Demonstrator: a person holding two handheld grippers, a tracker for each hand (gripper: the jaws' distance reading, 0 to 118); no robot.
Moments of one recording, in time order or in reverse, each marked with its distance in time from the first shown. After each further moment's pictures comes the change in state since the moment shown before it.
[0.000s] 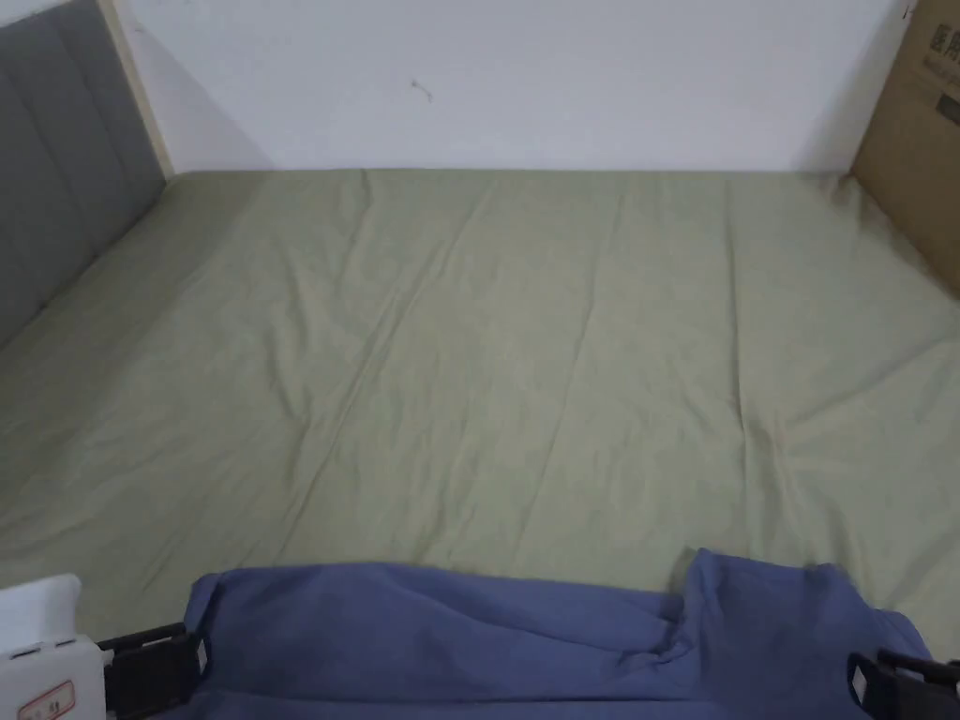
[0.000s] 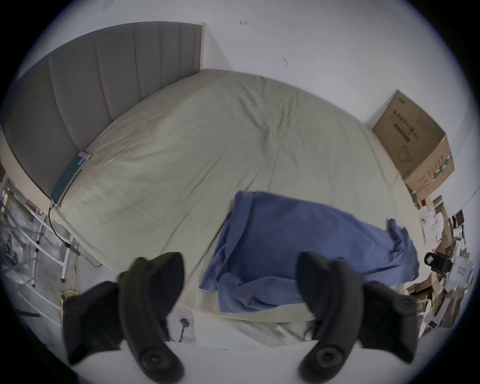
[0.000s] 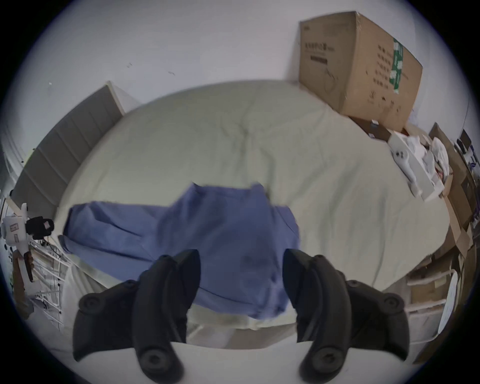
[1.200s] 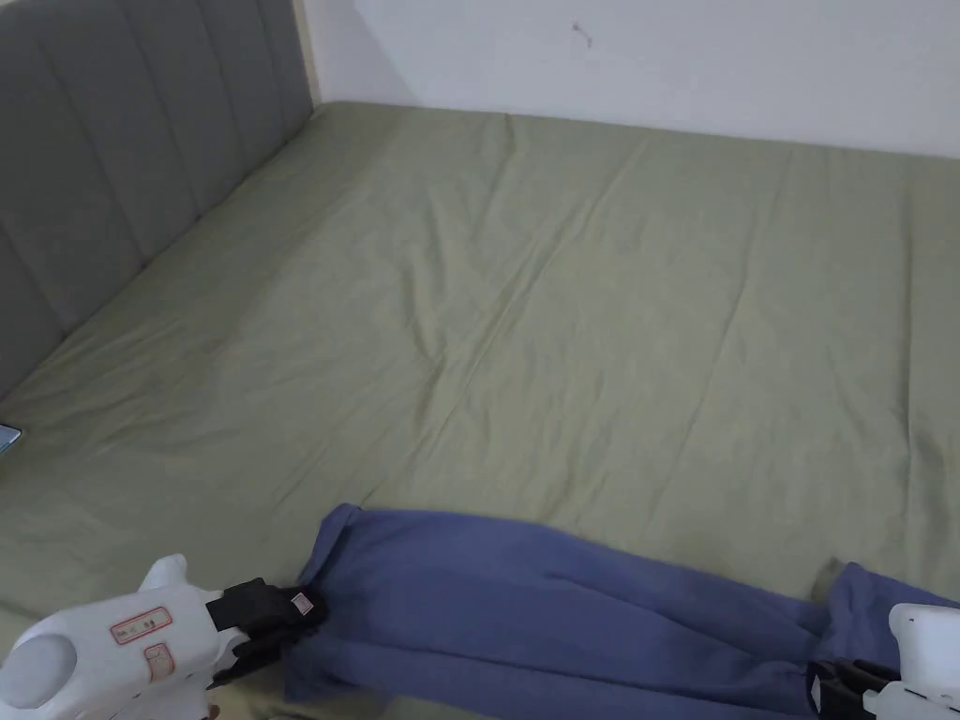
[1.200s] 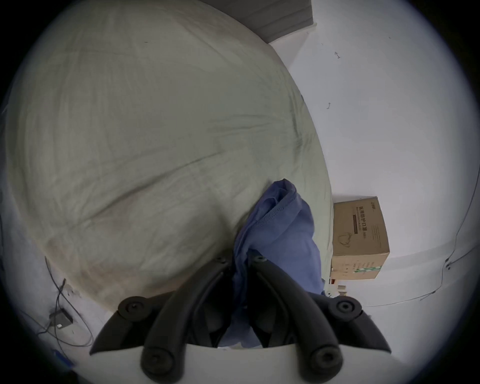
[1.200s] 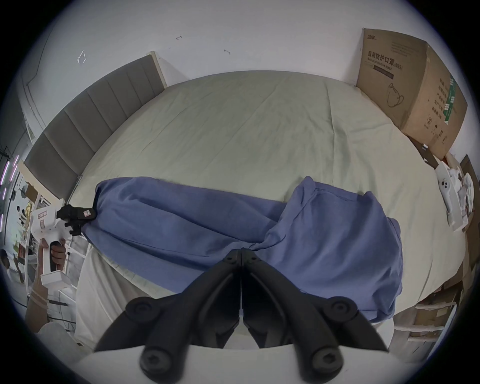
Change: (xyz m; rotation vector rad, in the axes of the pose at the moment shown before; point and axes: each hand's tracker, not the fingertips) left arm -0.086 -0.050 -0.085 -0.077 -0.406 0.707; right arm -0.124 -0.007 -0.045 -0.109 0.136 0.140
